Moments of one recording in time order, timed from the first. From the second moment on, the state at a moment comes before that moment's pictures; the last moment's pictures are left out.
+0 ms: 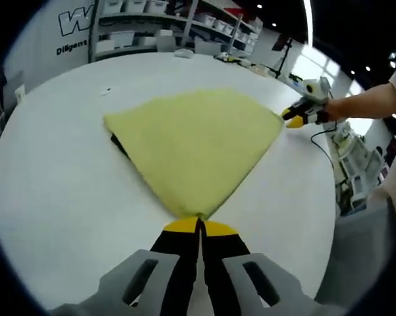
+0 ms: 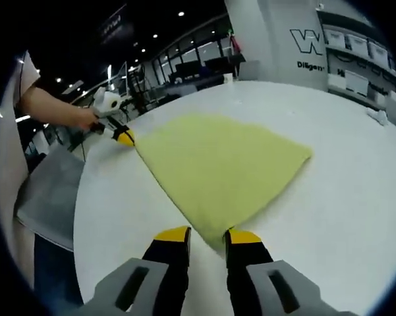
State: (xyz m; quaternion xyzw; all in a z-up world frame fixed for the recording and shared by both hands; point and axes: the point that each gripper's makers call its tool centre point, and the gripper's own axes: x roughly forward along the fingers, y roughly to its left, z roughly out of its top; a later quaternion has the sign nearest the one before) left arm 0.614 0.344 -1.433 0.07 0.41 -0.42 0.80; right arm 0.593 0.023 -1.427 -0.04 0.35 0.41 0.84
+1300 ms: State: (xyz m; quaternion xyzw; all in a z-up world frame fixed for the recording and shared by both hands) left arm 0.617 0.342 -1.441 0.08 0.41 -0.42 0.81; right arm 0.583 0.008 -1.439 -0.04 0.37 0.41 0.83
